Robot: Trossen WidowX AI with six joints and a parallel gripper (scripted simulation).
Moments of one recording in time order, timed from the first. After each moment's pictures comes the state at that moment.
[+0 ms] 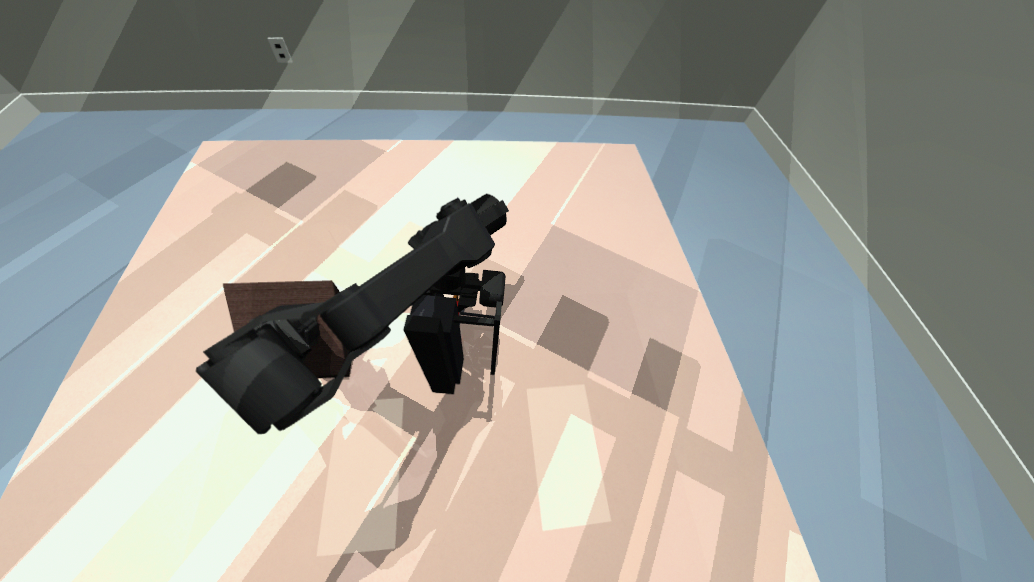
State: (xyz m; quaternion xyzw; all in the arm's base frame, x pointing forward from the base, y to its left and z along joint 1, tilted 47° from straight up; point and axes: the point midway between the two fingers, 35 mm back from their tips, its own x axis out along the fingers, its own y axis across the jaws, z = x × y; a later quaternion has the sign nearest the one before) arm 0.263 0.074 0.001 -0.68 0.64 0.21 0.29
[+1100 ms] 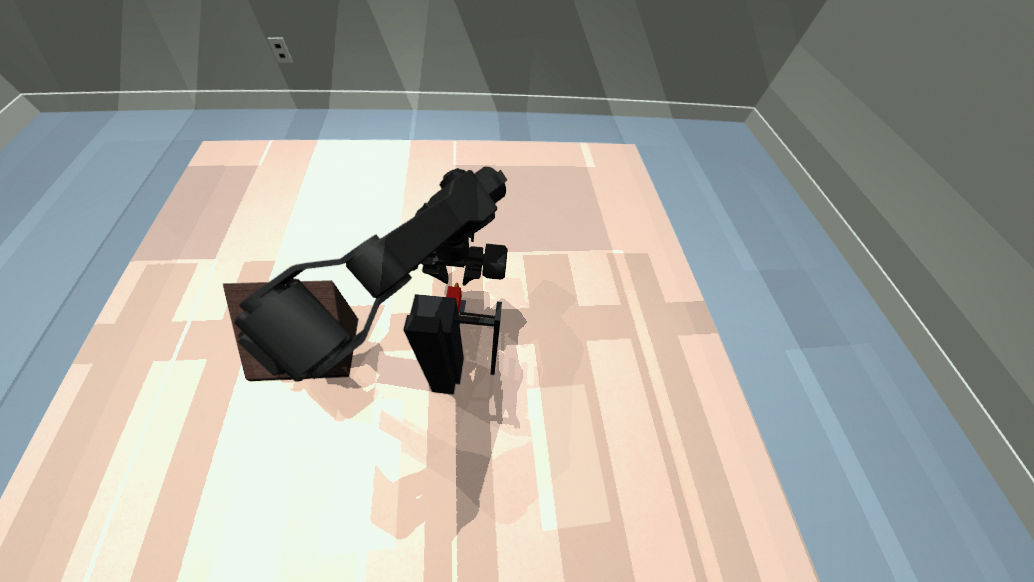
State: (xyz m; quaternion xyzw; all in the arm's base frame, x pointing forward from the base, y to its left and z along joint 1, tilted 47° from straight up) arm 0.266 0.115 -0.033 -0.67 0.63 0.22 0.30
